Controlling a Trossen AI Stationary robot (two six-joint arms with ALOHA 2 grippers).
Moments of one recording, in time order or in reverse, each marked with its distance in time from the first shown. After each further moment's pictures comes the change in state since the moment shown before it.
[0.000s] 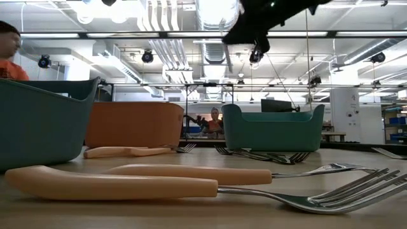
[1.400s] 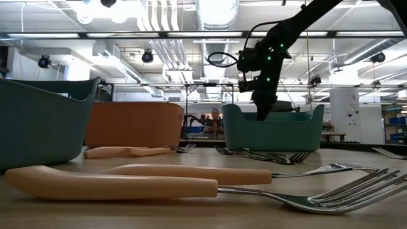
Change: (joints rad) left arm 0.000 0.000 0.000 -0.028 -0.001 -0.036; right arm -0.395 0.453 0.265 -0.643 -0.012 -0.564
